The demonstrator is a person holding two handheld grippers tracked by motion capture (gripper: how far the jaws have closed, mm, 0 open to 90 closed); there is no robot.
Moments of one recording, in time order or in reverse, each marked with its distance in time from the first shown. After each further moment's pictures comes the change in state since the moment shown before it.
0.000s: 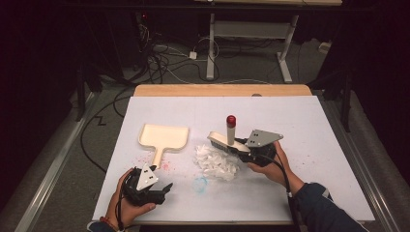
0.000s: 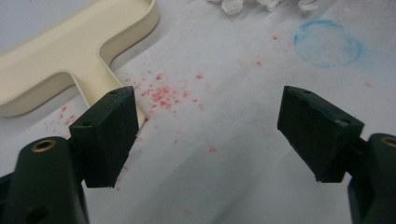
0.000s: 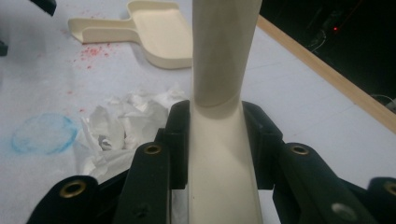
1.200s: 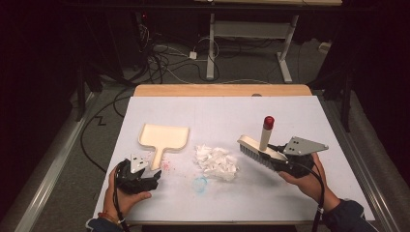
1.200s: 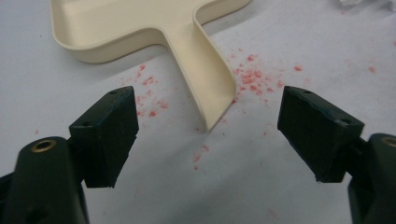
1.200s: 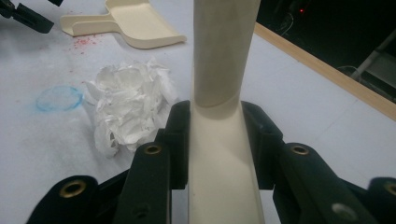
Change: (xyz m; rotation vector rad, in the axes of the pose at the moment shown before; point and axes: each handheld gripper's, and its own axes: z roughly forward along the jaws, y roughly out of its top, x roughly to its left) left arm 0.034 -0.002 0.007 0.072 0.147 -0.220; right arm -0.006 -0.030 -0.086 0.015 -0.094 0.109
